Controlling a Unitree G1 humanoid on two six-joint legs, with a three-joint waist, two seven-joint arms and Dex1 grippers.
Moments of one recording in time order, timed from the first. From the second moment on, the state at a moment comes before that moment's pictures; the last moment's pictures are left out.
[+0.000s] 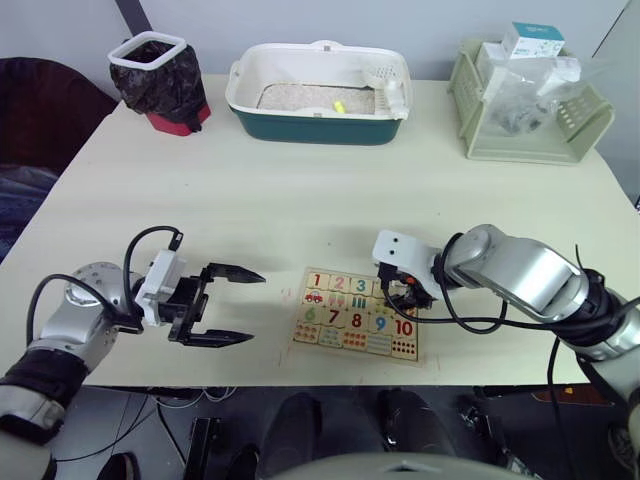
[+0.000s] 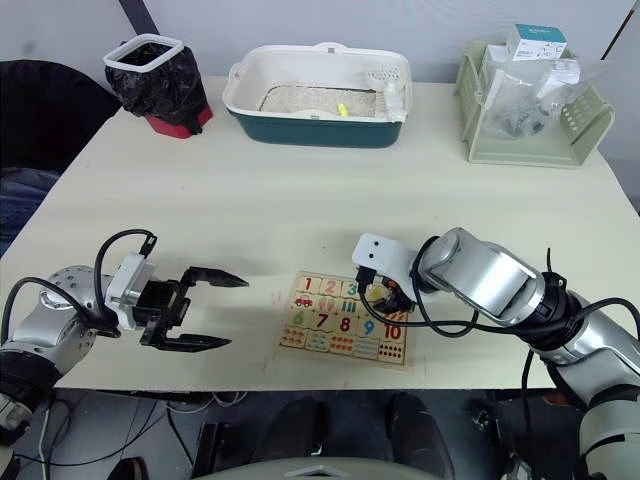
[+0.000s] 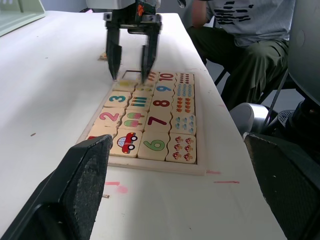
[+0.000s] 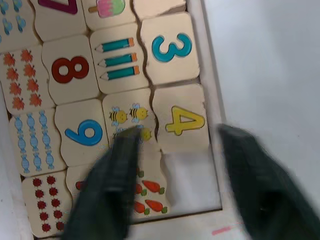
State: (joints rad) left arm -0.28 1.09 -0.36 0.33 -0.92 -0.38 -1.58; right arm -0.85 -0.70 0.68 -0.44 0.40 1.38 0.72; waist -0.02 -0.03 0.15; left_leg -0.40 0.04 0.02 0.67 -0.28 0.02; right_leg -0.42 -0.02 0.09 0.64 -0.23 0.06
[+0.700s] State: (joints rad) left arm -0.28 1.07 -0.31 0.34 -0.90 -0.34 -1.58; right arm -0.58 -0.74 0.41 -0.45 0.42 1.05 0.80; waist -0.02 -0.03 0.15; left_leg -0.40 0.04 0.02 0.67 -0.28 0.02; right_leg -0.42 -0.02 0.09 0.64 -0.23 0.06
